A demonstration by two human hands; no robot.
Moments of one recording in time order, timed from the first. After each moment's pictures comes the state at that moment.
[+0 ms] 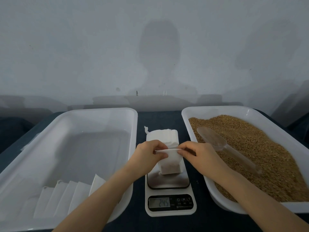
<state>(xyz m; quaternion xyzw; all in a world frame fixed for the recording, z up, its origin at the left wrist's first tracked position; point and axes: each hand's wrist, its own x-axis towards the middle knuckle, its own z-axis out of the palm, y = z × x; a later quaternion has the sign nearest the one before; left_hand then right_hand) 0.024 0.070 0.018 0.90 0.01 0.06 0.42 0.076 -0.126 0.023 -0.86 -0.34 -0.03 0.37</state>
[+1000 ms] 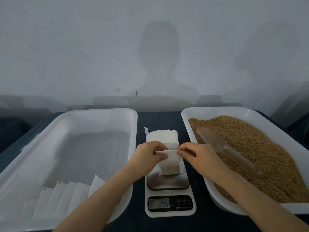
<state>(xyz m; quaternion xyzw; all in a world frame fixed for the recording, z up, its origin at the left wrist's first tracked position) 0.024 0.070 0.018 0.91 0.01 0.05 0.42 0.077 -0.127 0.022 -0.86 -0.34 -0.04 0.38</state>
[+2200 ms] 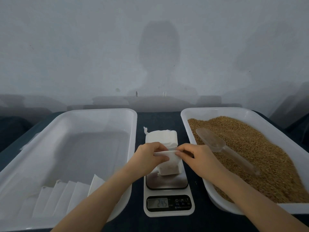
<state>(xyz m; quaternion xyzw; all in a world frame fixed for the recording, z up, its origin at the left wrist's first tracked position) 0.026 0.067 0.017 0.91 0.02 0.03 0.41 0.074 -0.125 0.023 -0.85 -0.36 -0.03 0.37</state>
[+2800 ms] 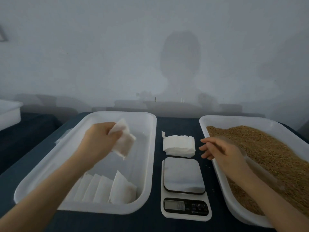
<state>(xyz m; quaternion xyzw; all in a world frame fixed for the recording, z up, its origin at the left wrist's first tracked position) -0.062 0.172 0.101 0.86 0.22 0.22 0.40 0.085 -0.132 0.031 -0.82 -0.29 -0.04 0.50</state>
